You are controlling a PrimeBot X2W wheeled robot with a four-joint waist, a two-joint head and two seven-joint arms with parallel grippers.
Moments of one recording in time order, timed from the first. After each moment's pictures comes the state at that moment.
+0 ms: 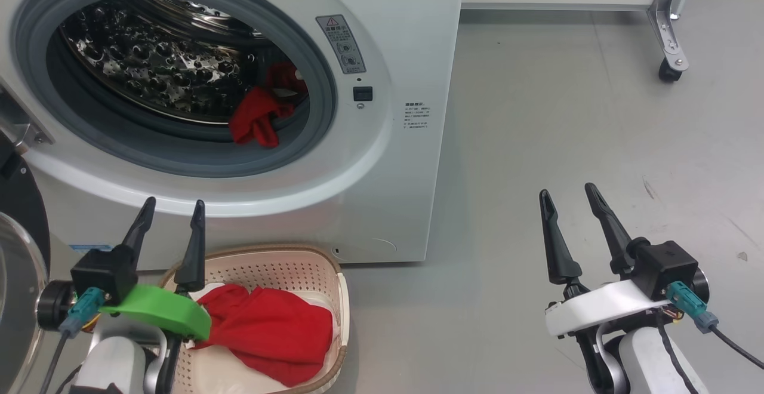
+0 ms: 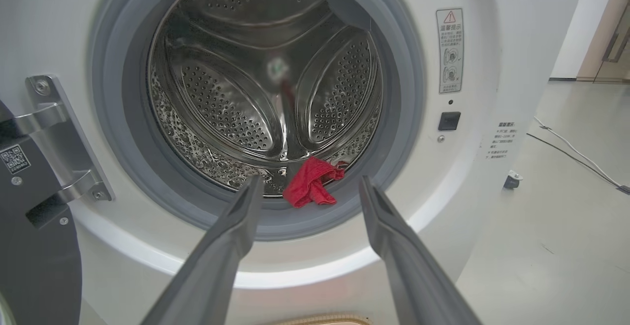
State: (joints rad) left arm -0.24 0.11 -0.09 0.38 -0.28 -0.12 -0.25; right arm -0.09 -0.05 0.21 0.14 0.29 0.03 -0.25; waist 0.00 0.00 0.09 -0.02
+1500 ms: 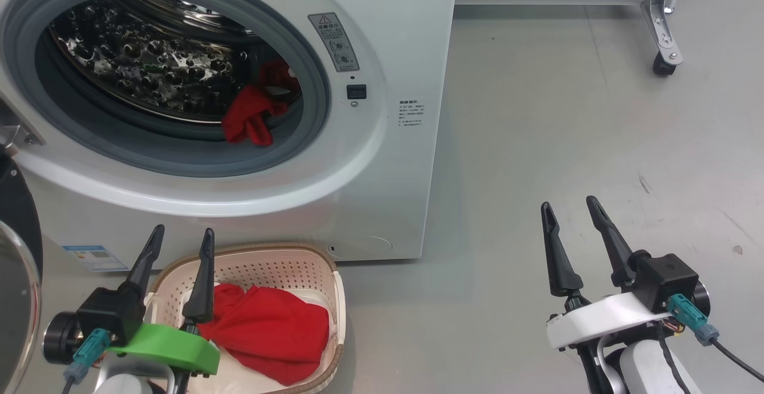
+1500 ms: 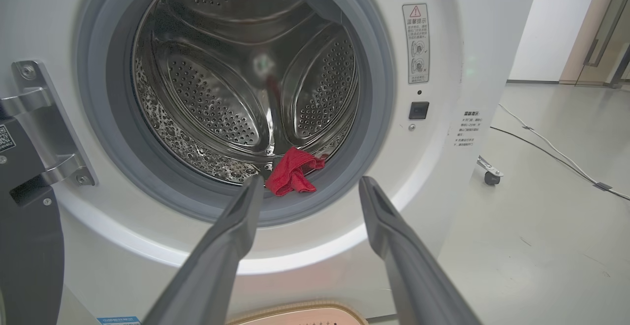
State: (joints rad) left arm -0.09 0.08 -0.07 0.21 -0.26 -0.12 -0.25; right arm -0.05 -0.05 0.20 0.12 0.29 0.04 -0.25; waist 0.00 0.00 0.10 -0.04
